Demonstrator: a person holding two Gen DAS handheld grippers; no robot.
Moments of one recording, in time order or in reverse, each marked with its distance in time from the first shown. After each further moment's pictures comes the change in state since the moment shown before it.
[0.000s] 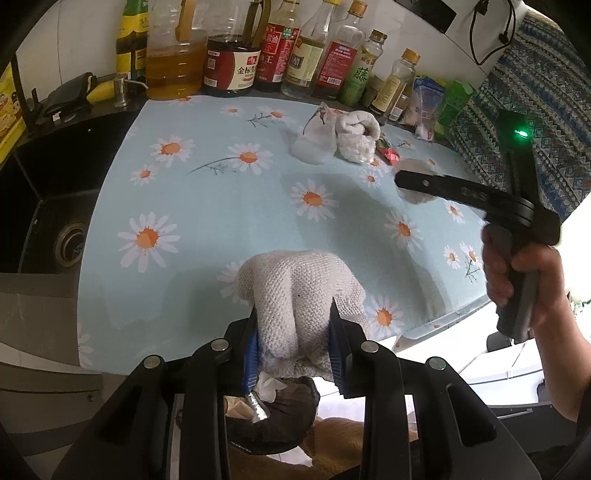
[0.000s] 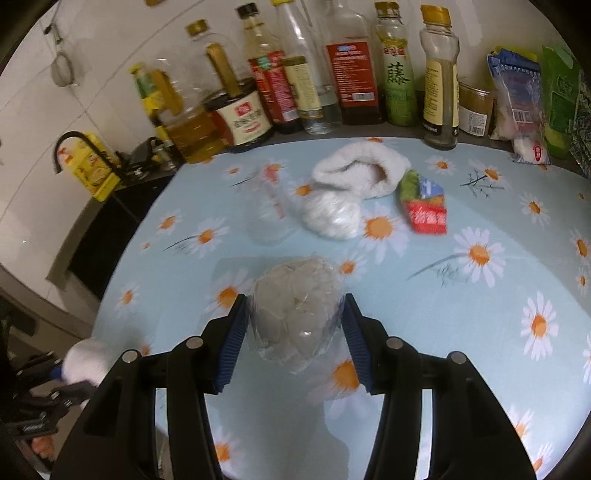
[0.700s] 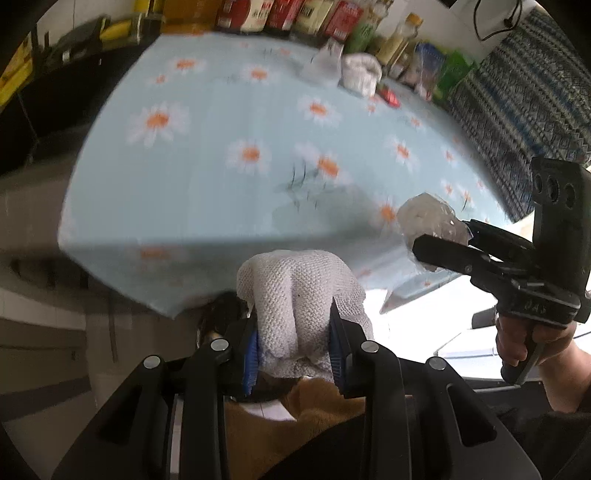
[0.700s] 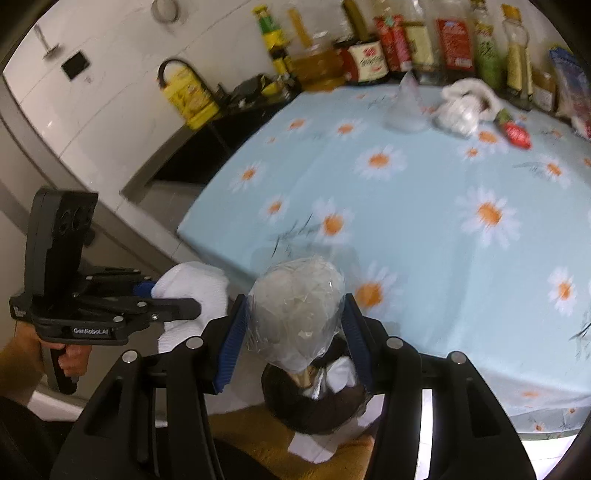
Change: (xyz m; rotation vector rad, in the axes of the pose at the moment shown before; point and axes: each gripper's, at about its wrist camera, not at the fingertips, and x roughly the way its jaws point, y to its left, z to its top) left arm 0.005 0.014 -0.087 -0.058 0.147 -0.057; right arm -0.032 0.090 -0.137 -0.176 0.110 0.237
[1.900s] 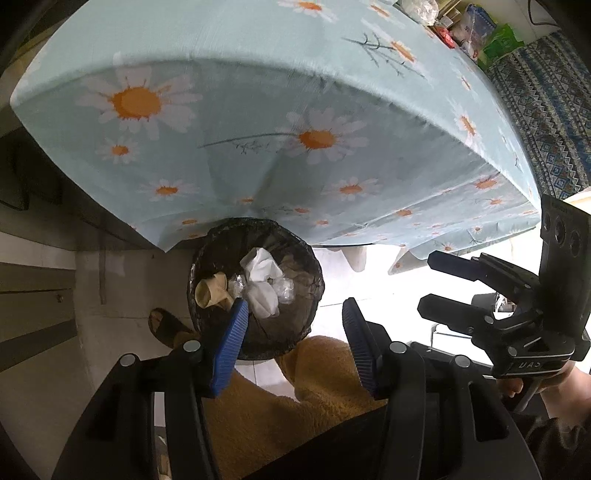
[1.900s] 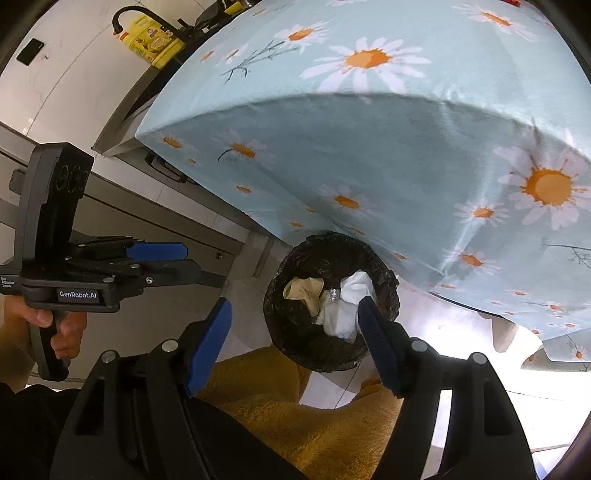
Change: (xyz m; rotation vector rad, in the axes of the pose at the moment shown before) left arm 0.070 0.030 -0.042 -0.104 0.181 0.012; right arm 0.072 -0.016 -0.080 0.149 0.230 0.012
